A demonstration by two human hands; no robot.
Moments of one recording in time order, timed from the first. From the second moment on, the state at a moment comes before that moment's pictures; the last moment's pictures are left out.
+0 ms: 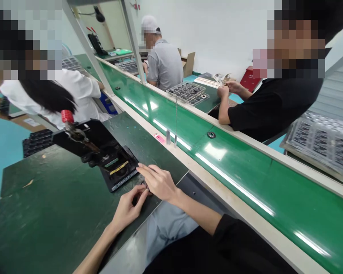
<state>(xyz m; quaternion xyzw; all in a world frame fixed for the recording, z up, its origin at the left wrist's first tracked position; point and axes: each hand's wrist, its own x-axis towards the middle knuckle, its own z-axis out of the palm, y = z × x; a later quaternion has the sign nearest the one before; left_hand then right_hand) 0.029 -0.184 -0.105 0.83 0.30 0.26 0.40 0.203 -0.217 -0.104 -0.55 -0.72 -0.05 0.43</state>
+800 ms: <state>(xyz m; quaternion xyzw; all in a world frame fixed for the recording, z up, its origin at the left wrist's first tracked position) 0.024 -0.170 -0.124 0.83 0.33 0.31 0.31 0.239 -0.225 -0.106 -0.57 -0.48 0.31 0.59</state>
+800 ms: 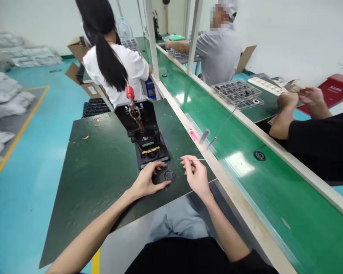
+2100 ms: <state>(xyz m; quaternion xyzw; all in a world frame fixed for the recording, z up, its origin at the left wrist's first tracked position) 0.029 -0.173 -0.136 0.80 0.35 0.28 0.41 0.220 -0.222 -0.128 -0.58 -0.66 0.17 0.44</state>
